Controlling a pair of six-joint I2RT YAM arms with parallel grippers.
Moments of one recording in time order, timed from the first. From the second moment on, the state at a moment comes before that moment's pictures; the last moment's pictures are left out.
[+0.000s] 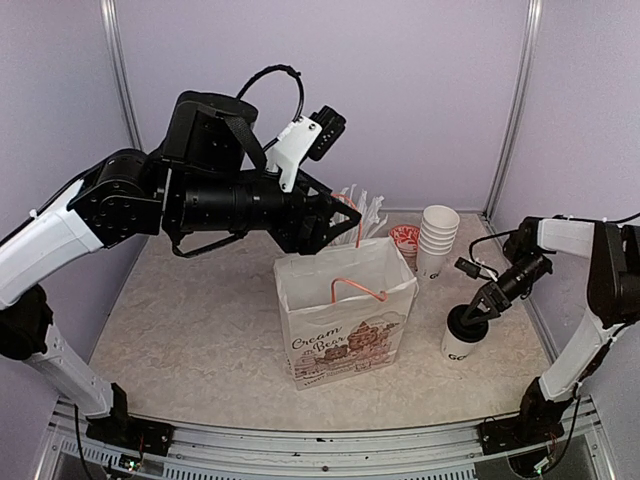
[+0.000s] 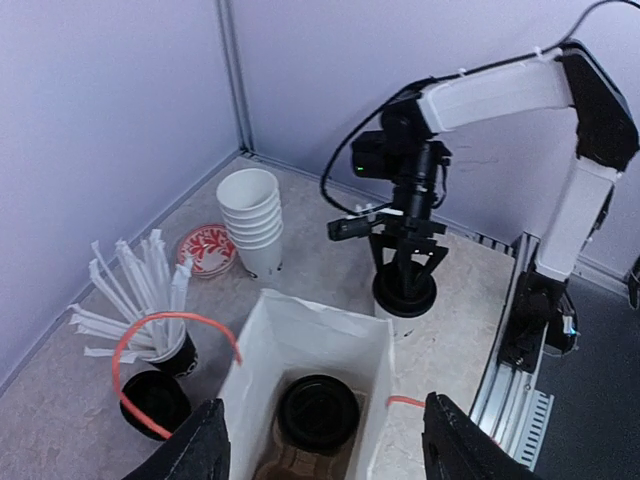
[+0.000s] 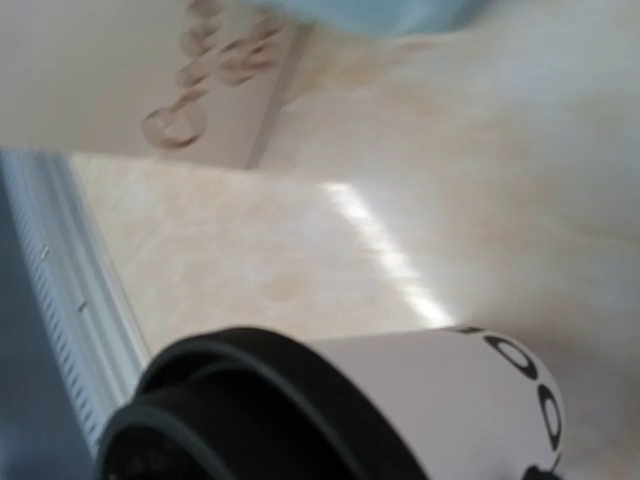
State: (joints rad) left arm -1.24 1.53 1.83 -0.68 -0.24 -0.07; right arm -0.08 1.66 1.10 -1.29 -0.77 -0.90
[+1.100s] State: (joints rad) left arm -1.47 2.07 2.31 -0.93 -0.02 0.06; right arm 0.09 1.44 1.28 -1.36 -0.70 -0.89
